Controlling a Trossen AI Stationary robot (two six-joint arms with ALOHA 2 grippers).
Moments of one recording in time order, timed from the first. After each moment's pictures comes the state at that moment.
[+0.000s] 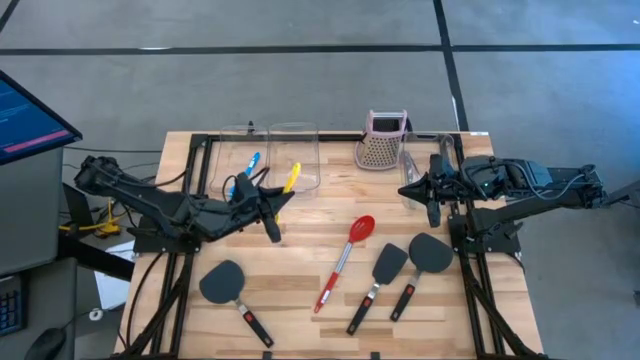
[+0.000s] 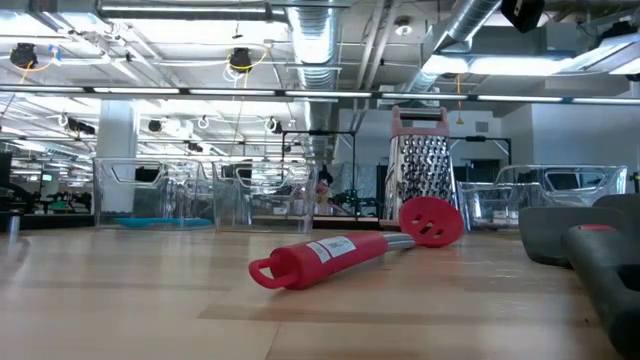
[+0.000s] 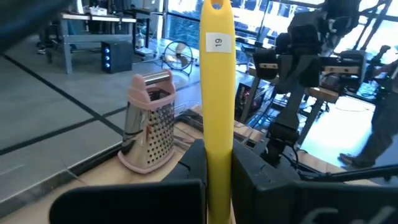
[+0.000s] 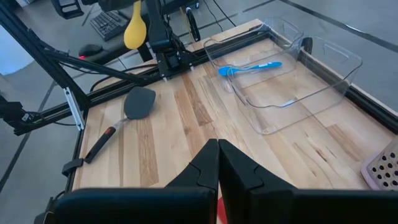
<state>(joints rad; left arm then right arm) -0.39 1.16 0.99 0.03 -0.95 -0.33 0.12 0.77 0.99 -0.64 0.23 0.39</state>
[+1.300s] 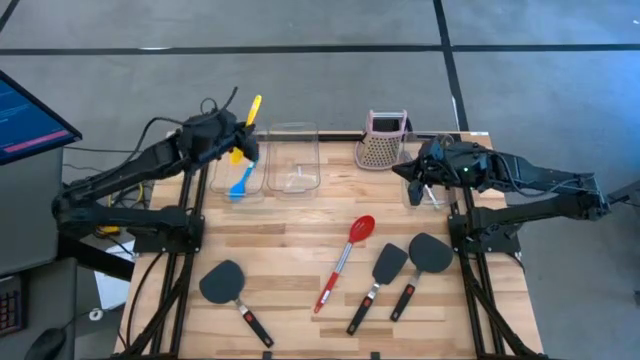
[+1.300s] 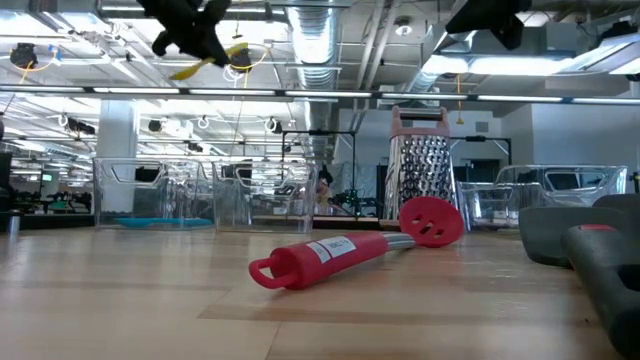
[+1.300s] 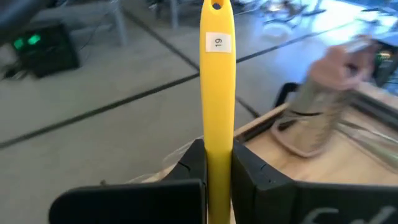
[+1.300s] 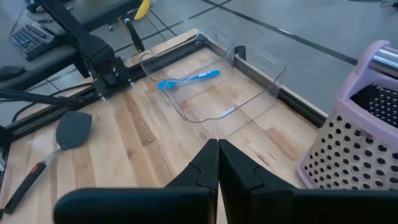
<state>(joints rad) 0.47 0.97 0.99 -0.42 -0.48 -0.23 -0.10 0.85 0.99 -0.59 0.27 0.36</state>
